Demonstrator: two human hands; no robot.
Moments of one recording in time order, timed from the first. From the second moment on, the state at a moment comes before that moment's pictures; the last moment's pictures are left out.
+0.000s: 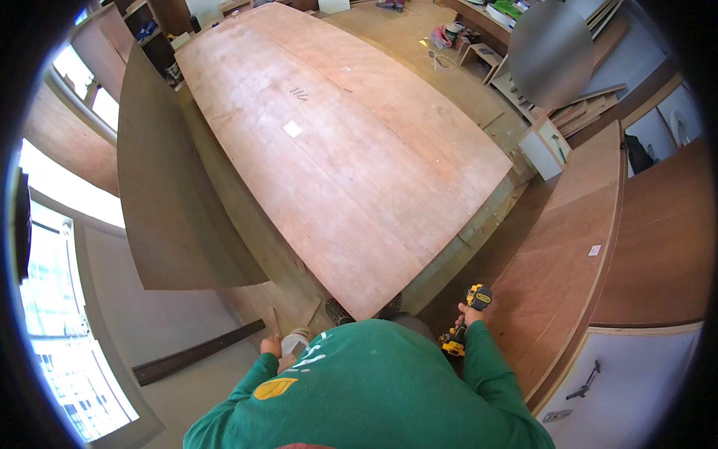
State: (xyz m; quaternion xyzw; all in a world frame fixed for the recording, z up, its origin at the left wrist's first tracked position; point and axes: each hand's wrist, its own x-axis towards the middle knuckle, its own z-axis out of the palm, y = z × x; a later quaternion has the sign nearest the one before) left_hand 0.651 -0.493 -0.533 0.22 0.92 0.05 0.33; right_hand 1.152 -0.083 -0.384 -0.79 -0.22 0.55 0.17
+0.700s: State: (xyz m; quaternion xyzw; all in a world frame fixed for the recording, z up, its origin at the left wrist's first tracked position) left_hand 0.798 -0.448 -0.434 0.00 0.92 0.11 0.38; right_hand 1.178 0.143 -0.398 -0.76 -0.27 0.55 0.20
